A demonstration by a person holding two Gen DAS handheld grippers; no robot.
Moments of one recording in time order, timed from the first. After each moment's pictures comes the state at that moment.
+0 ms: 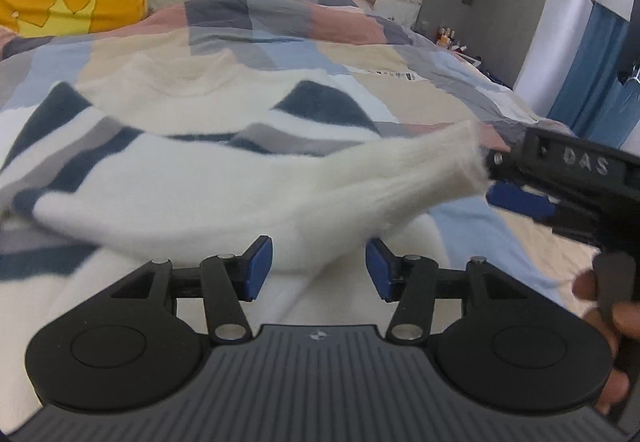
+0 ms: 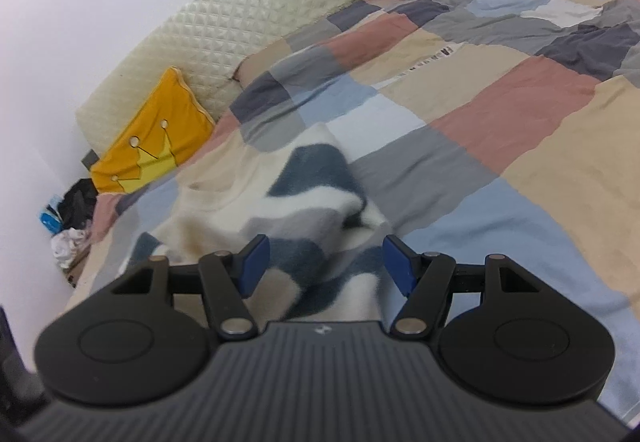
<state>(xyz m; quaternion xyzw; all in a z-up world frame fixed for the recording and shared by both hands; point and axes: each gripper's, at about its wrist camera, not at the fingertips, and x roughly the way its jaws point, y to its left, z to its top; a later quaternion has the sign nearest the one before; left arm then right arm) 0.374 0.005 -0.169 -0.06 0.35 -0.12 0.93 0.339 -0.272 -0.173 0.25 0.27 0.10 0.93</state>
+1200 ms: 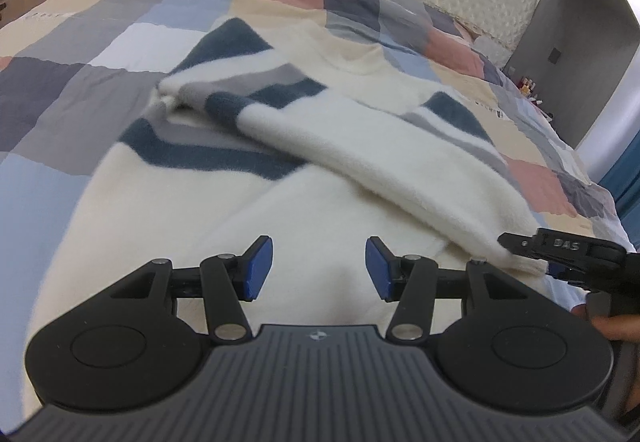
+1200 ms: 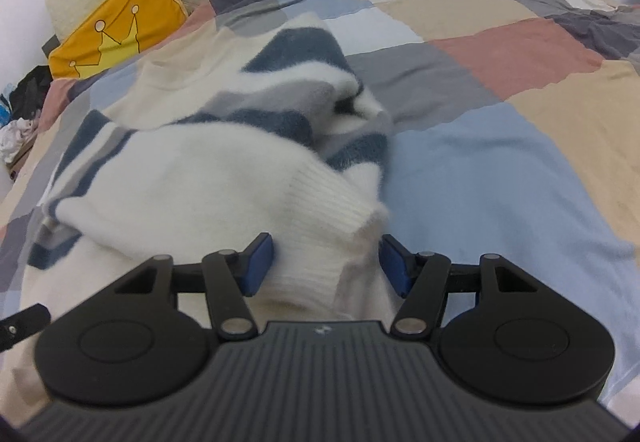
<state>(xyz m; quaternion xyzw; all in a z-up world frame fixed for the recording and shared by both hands) 0.295 0.140 -0.179 -0.16 0.37 0.00 0.92 0.342 -0.219 -0.209 0.13 0.40 0.08 0.90</state>
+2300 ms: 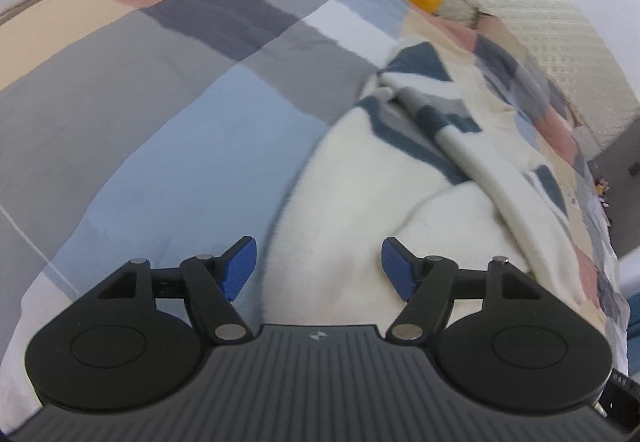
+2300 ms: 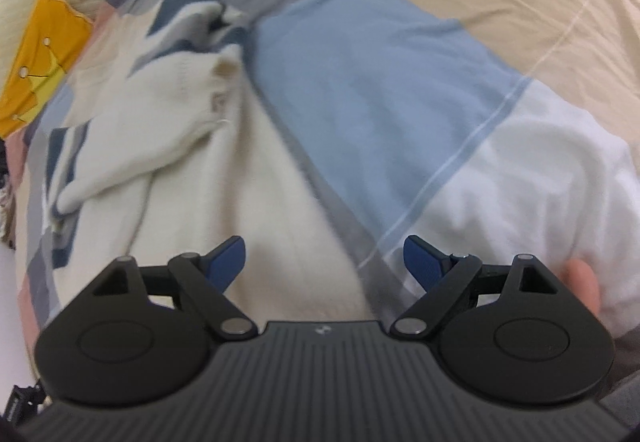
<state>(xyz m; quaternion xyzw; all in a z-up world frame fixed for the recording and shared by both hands) 0.173 0.251 -0.174 -0.31 0.38 0.16 0.85 0.240 -0.269 -0.210 0.27 0.52 -0.05 0.81</state>
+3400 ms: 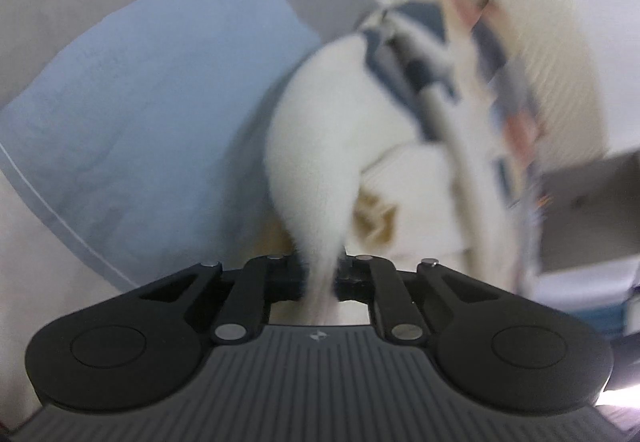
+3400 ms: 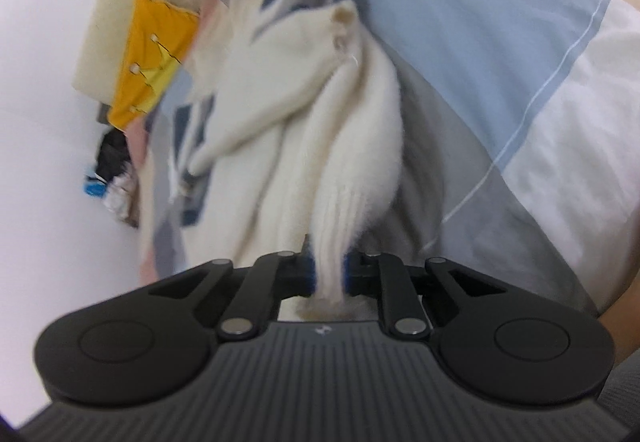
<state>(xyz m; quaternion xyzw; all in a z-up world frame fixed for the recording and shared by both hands) 0.159 0.265 -0.202 -0.50 0.40 0.08 0.76 0.207 -0.265 -0.193 0.42 0.47 0.14 0.77</state>
